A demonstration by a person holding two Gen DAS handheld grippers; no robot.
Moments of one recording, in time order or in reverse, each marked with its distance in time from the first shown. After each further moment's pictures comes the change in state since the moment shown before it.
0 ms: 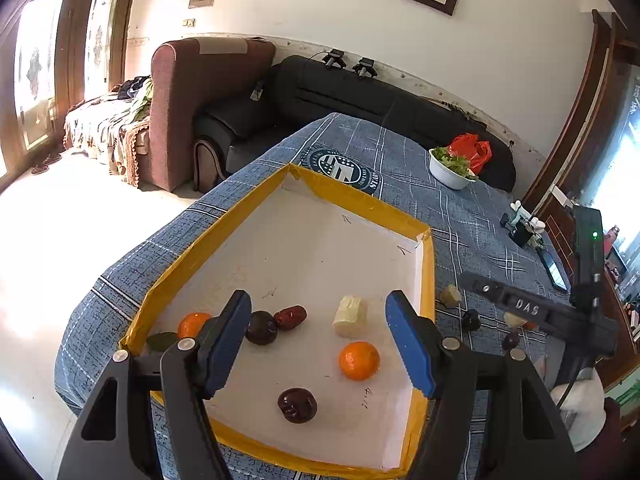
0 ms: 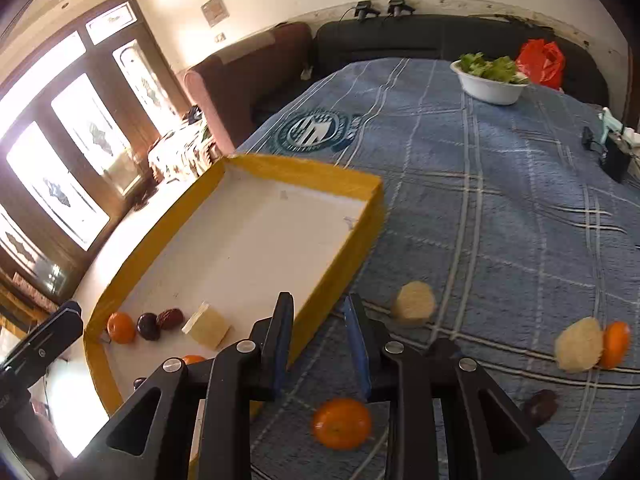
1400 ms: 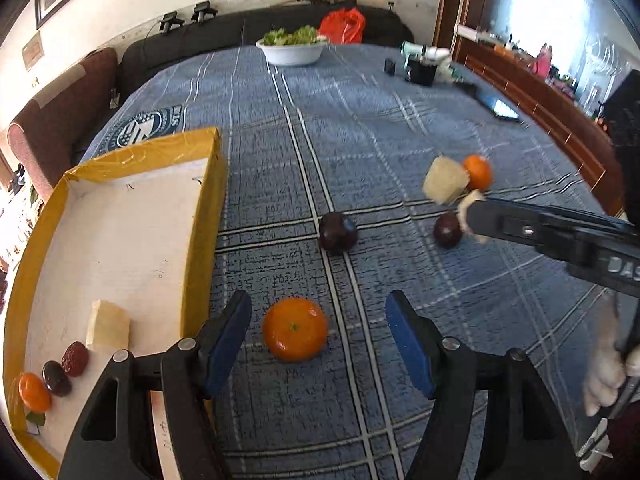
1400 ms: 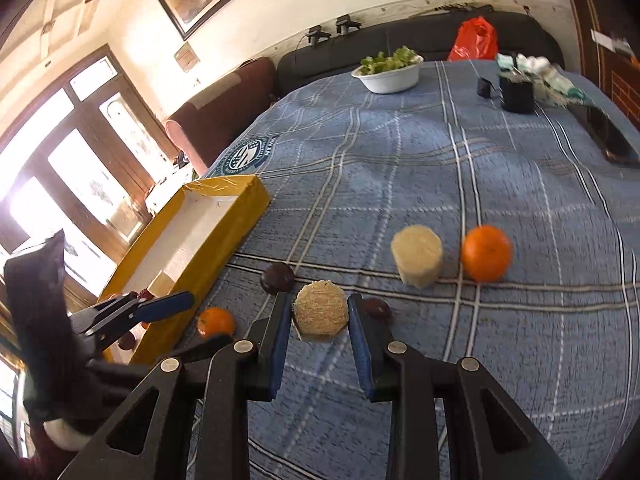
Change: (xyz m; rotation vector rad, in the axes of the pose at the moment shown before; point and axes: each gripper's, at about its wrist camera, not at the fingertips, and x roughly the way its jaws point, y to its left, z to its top) left arm 0.116 -0.177 -0.062 0.528 0.288 -0.136; right arm -0.085 -0.116 -0.071 0.157 -0.087 0.047
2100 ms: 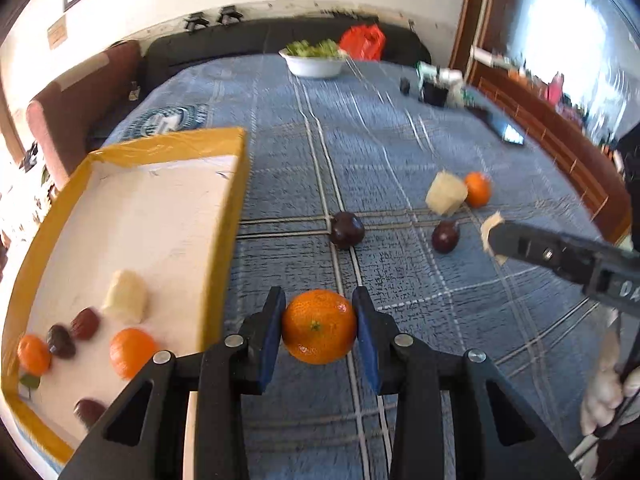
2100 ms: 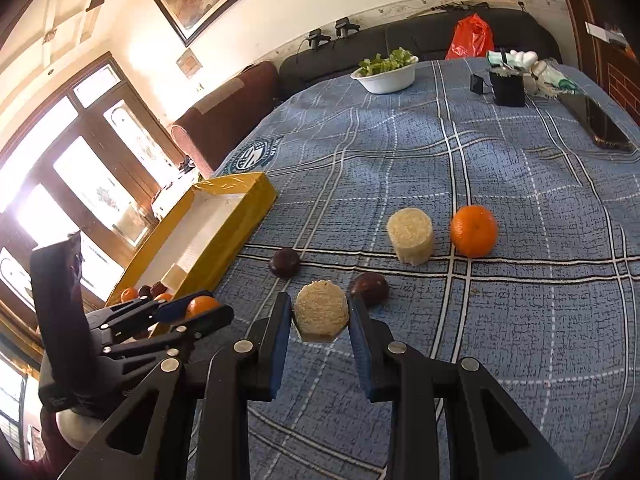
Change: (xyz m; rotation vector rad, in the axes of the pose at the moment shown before) left arm -0.037 0.010 -0.018 -0.107 -0.086 0.007; right arm -0.023 0.006 -0.015 0.002 -0.015 0.020
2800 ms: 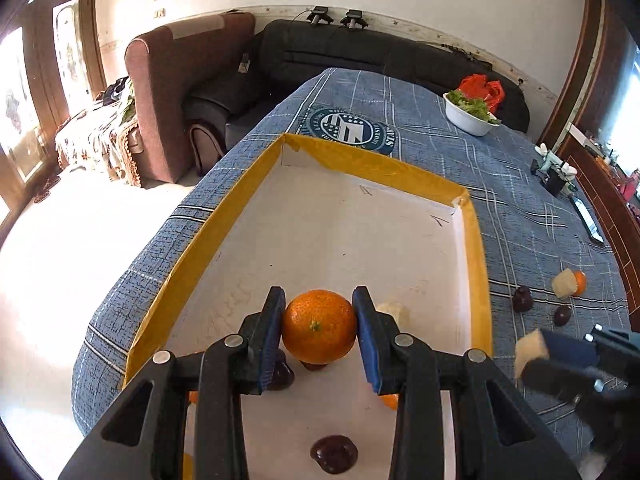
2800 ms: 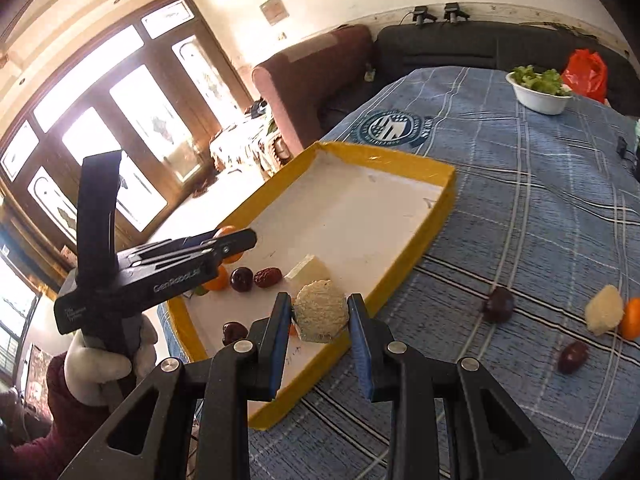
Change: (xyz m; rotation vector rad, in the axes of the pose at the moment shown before) left arm -0.029 0.173 0.015 -0.290 -0.011 0.191; right arm 0.082 0.159 0.018 -0.245 0.159 0.166
